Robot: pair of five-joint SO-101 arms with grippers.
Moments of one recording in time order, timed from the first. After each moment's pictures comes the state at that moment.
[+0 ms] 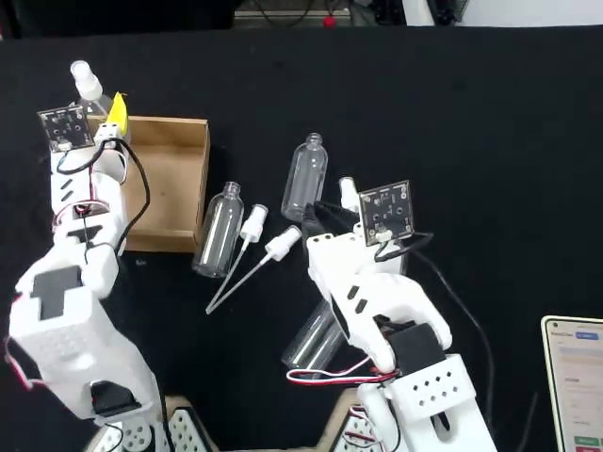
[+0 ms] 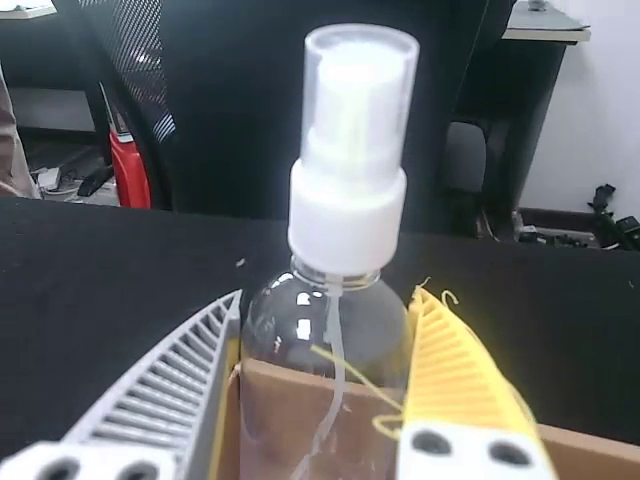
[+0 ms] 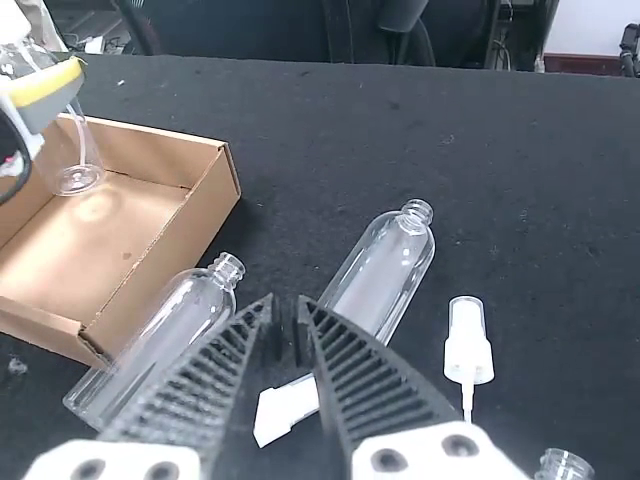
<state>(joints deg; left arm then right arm) -20.3 15.7 37.9 -44.1 -2.6 -20.1 -76.4 76.6 34.1 -4.6</state>
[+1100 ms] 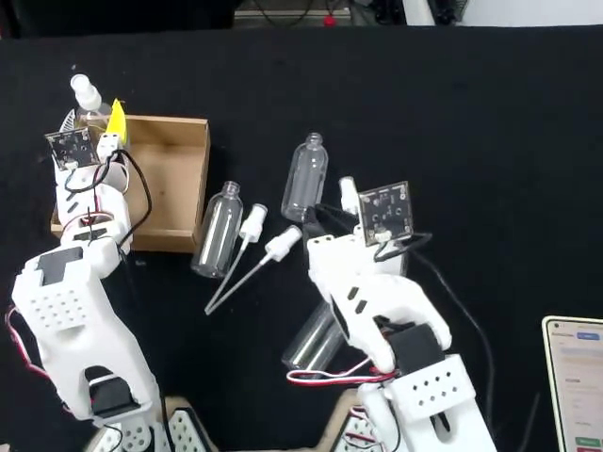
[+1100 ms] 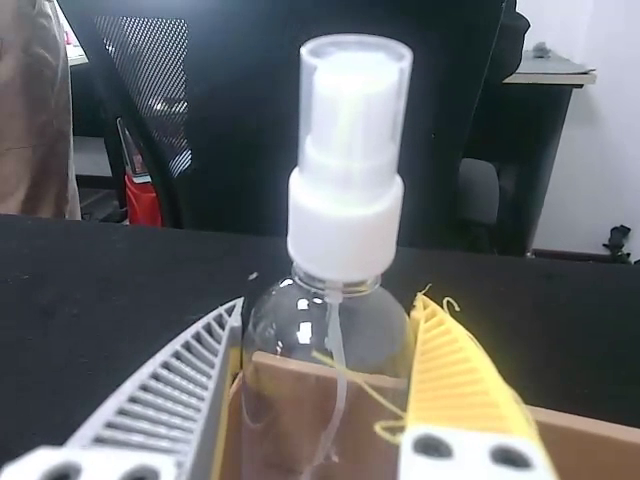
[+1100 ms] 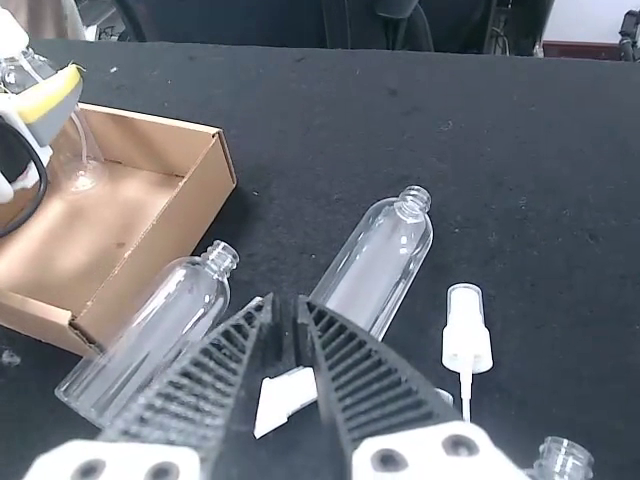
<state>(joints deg) -21.2 28.1 34.8 -57.9 -2.6 -20.0 -76.5 77.8 33.9 -4.6</state>
